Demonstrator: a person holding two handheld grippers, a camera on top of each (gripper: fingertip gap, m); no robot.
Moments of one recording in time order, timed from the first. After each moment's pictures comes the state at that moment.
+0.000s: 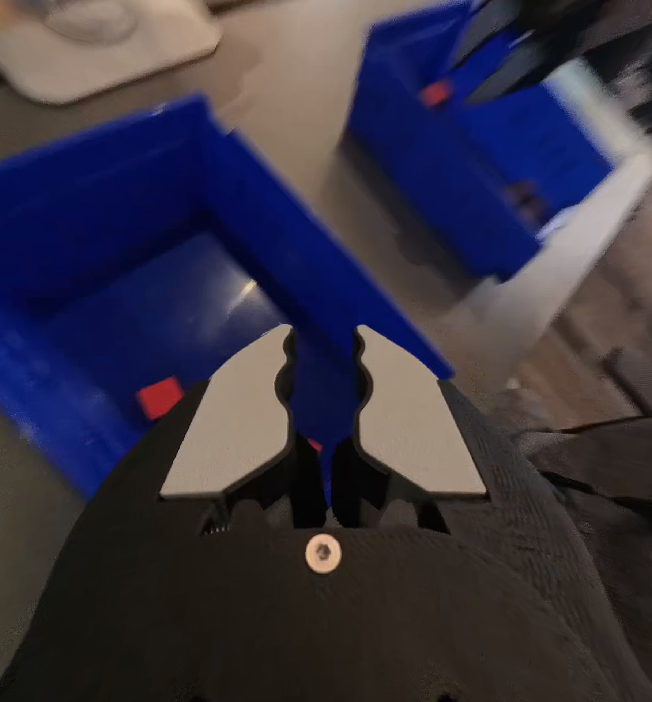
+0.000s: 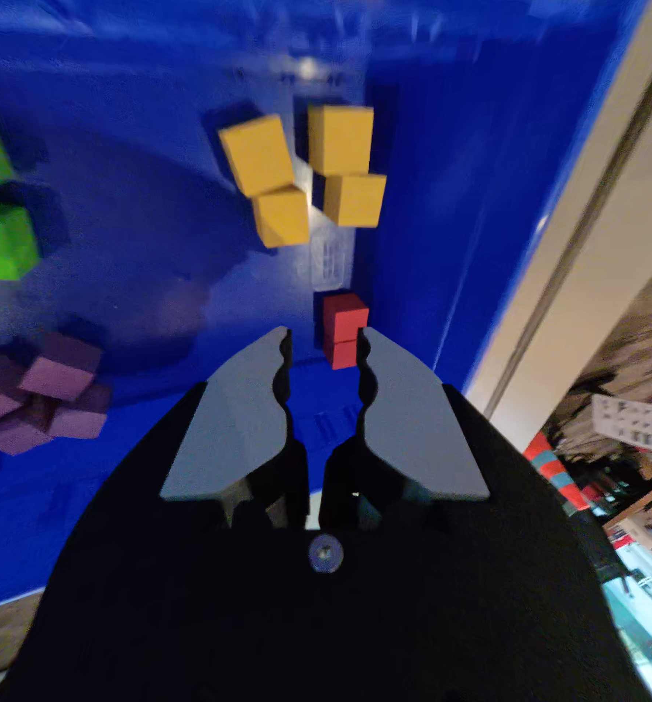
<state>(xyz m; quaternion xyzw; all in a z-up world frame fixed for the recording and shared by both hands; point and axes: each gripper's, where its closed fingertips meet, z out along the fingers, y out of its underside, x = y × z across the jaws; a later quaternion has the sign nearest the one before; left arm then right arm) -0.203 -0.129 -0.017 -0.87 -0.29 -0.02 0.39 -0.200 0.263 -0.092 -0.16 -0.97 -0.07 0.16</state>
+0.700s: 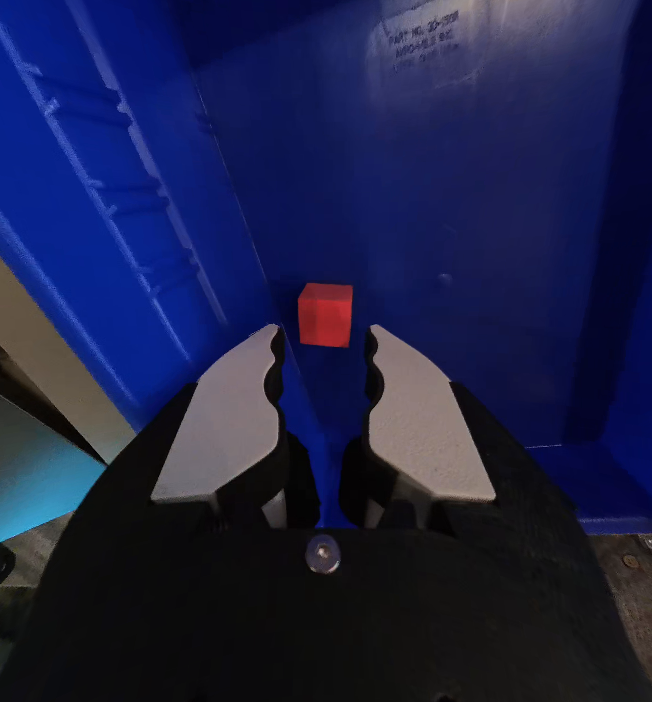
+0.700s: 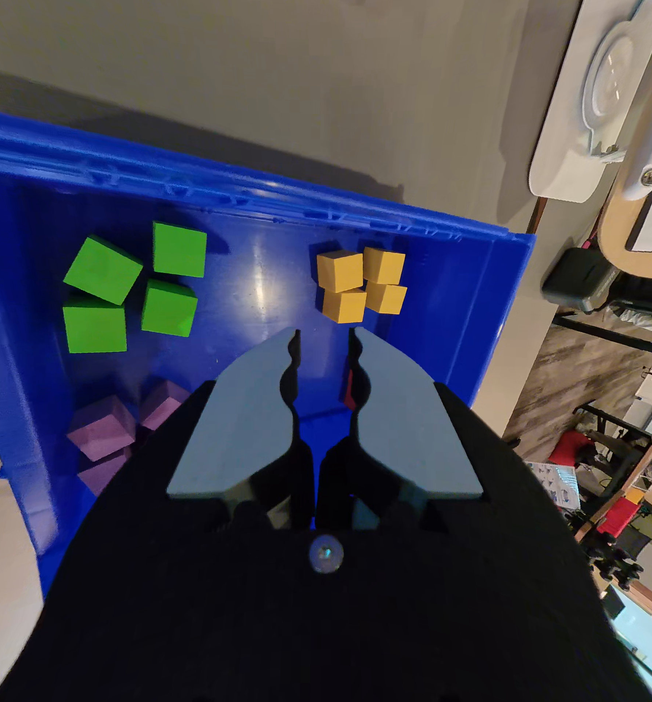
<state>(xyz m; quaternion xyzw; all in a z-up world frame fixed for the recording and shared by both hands) -0.266 -0.203 -0.135 -0.87 -0.49 0.06 -0.01 -0.149 0.193 -0.071 -0.07 -0.96 0.03 0.26</state>
